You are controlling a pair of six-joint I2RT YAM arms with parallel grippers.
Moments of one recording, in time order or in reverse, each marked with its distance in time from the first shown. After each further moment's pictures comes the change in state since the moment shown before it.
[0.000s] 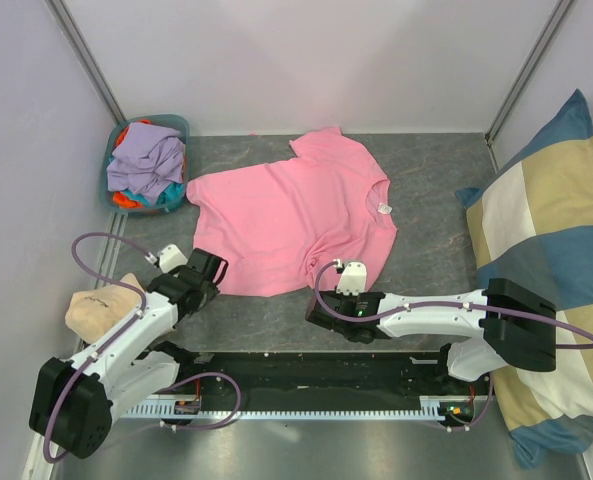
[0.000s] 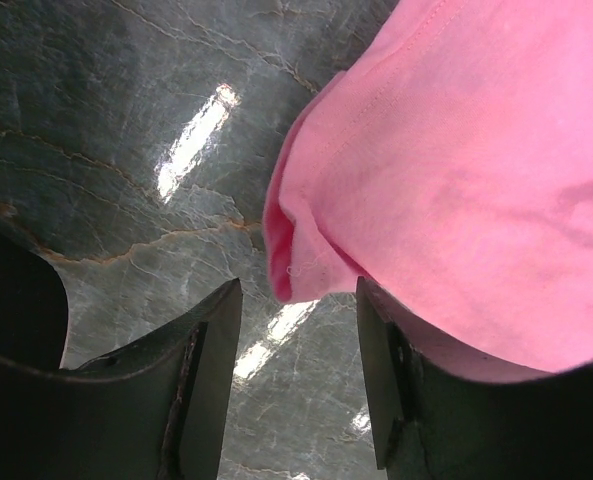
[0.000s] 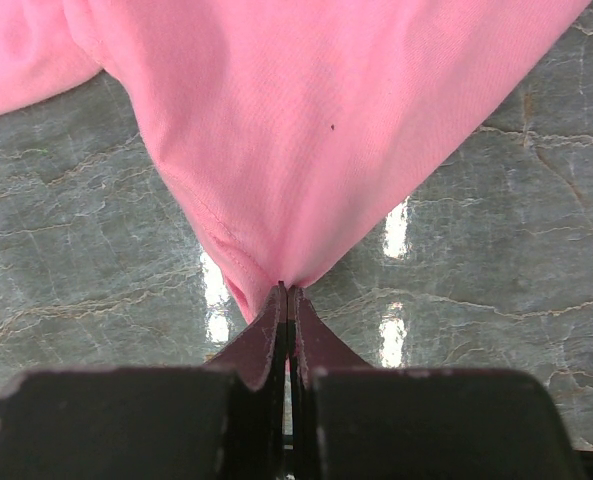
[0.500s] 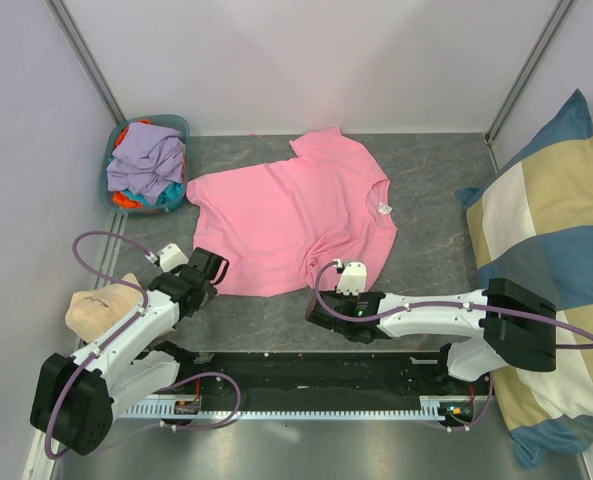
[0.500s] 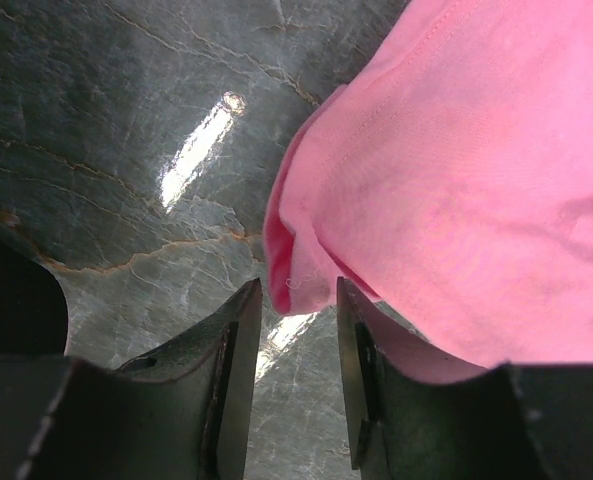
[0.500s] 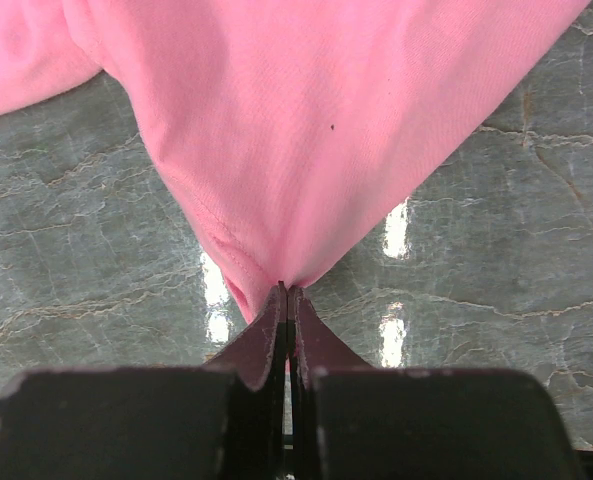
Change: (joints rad) left arm 0.000 0.027 -0.002 0.022 -0.023 -0.001; right arm -0.001 0.000 0.000 0.000 -0.001 0.000
